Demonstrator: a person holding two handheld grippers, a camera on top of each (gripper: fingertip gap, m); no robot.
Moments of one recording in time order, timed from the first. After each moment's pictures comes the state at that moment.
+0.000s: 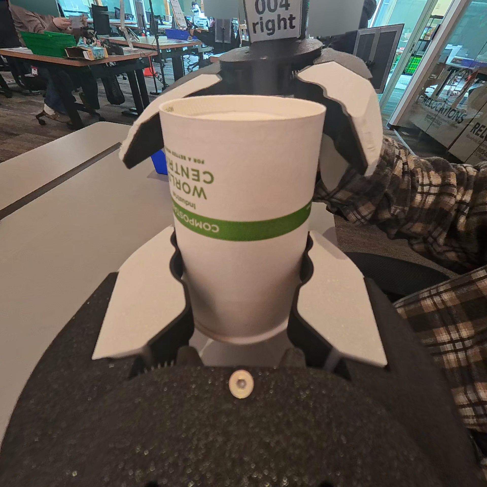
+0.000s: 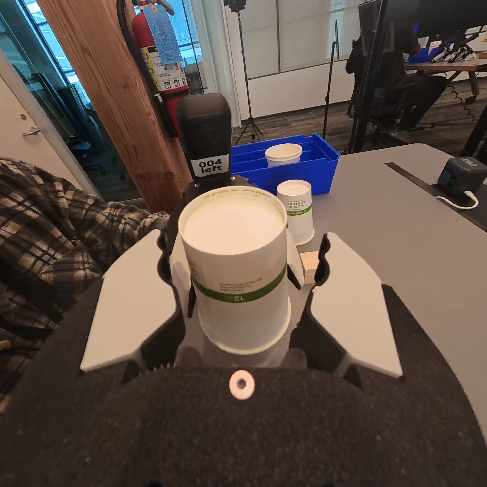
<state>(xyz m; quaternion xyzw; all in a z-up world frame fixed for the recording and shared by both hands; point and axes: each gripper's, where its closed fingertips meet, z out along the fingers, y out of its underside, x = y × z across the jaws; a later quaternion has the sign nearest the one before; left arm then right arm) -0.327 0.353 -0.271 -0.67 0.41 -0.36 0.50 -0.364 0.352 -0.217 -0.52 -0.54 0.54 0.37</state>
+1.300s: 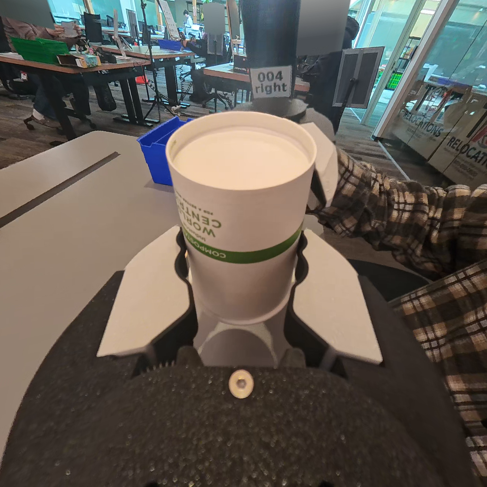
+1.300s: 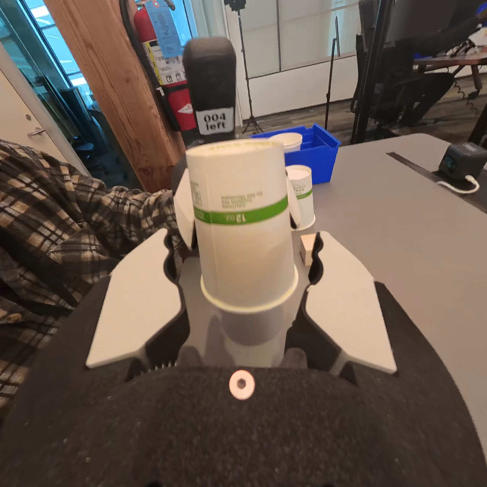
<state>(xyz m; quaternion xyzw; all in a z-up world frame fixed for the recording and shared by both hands) -0.337 0.353 -0.251 -0.66 0.40 -0.39 0.50 -0.340 0.353 -0.235 -0.52 -0.54 0.54 0.37</state>
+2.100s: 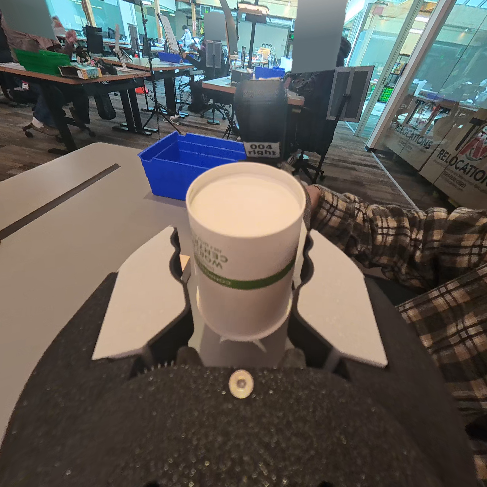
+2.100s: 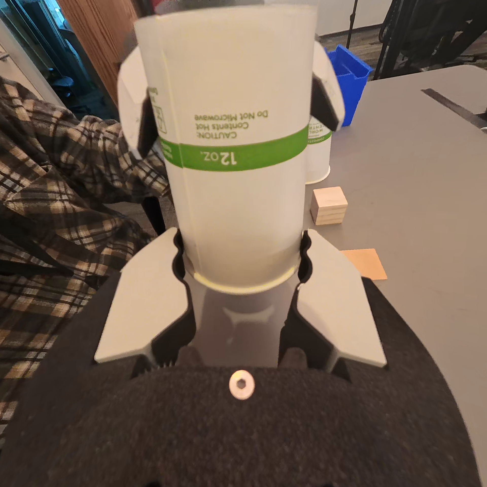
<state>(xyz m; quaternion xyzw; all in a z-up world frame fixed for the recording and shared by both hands) -0.338 0.351 -0.228 -0.65 0.40 -0.40 0.51 -0.349 0.340 -0.292 -0.55 -0.60 0.48 0.32</state>
